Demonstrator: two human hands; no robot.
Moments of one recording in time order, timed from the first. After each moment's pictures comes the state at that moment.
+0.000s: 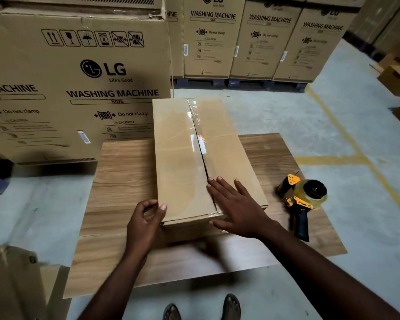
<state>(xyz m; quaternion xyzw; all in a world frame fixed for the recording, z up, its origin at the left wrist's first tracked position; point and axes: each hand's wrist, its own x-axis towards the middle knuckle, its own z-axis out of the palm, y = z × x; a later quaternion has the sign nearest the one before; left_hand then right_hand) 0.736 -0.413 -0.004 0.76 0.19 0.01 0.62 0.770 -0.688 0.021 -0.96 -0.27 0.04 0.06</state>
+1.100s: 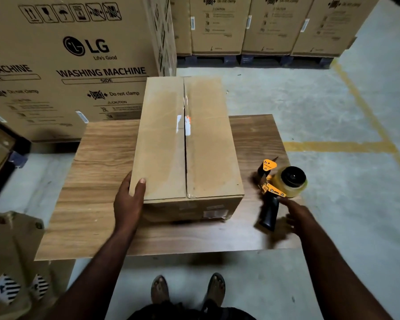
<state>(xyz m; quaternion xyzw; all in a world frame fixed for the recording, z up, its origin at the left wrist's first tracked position) 0.738 -0.534 -0.005 0.81 0.23 0.11 0.52 0.750 -0.963 -0.067 -0.64 0.50 0.18 0.56</state>
